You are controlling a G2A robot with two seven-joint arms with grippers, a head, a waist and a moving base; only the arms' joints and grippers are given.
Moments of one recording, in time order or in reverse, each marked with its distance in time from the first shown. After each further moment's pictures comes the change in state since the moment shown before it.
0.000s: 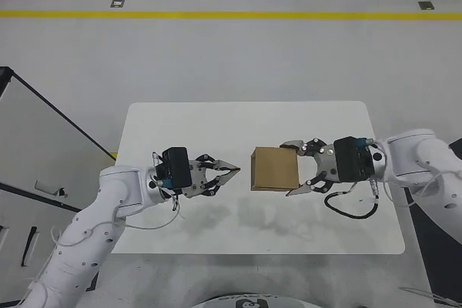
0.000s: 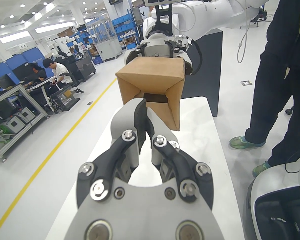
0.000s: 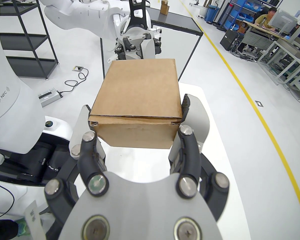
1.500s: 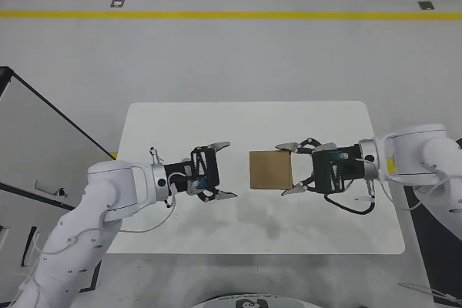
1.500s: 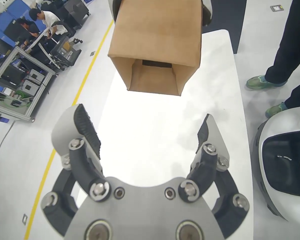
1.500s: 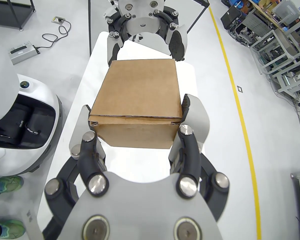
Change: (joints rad) left arm -0.033 0.016 -0.017 -0.160 -0.066 0.015 -0.554; right arm 0.032 -0.014 0.039 -0.110 -0.095 0.032 0.230
